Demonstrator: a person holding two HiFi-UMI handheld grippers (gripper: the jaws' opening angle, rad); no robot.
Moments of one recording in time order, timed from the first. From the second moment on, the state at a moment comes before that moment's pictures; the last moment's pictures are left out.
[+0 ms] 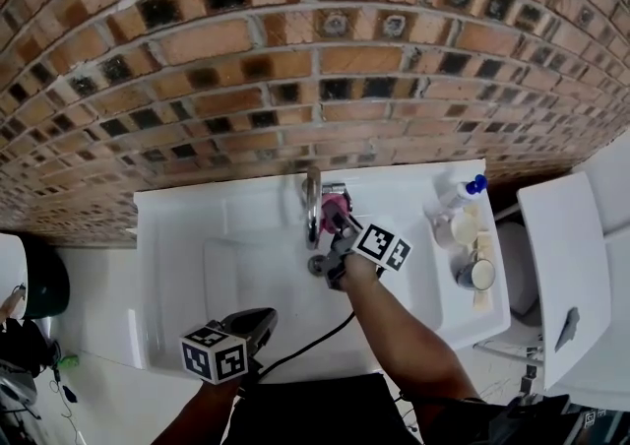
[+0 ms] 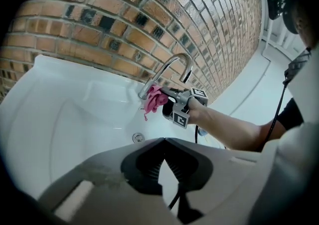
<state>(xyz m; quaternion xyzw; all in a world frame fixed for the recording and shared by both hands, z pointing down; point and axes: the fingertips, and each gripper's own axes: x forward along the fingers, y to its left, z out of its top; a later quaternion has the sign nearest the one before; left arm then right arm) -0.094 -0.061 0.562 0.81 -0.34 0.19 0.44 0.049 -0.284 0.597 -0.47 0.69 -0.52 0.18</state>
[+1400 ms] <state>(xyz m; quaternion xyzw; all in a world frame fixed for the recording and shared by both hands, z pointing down) -0.079 -0.040 0.542 0.81 -0.37 0.15 0.43 0.019 -0.283 0.453 -0.26 0.79 -0.49 0.26</state>
